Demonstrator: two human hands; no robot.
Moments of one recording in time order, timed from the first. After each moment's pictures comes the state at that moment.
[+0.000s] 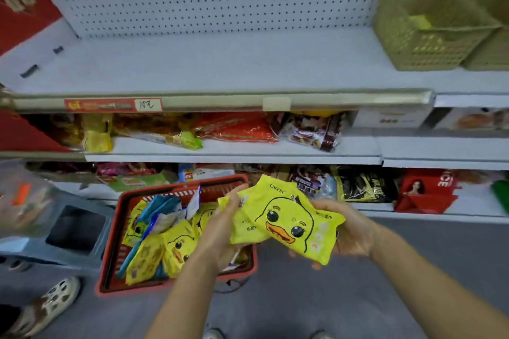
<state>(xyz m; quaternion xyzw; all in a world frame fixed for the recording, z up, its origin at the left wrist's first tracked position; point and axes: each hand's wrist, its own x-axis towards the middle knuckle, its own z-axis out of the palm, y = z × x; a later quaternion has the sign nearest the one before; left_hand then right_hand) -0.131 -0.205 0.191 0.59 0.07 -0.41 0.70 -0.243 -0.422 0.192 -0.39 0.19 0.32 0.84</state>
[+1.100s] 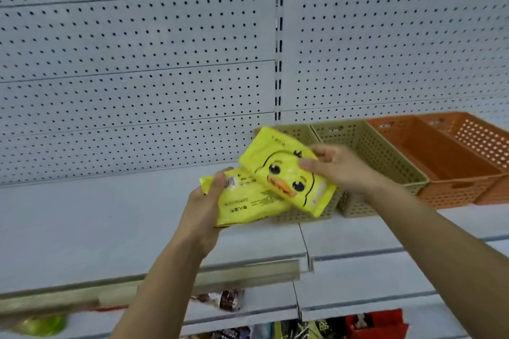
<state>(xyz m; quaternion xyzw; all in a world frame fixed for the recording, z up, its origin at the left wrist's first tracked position) -0.022 -0.655 0.353 0.59 -0.12 -0.30 0.74 -0.143 -0.877 0.382 -0.77 0.17 -0.14 0.60</state>
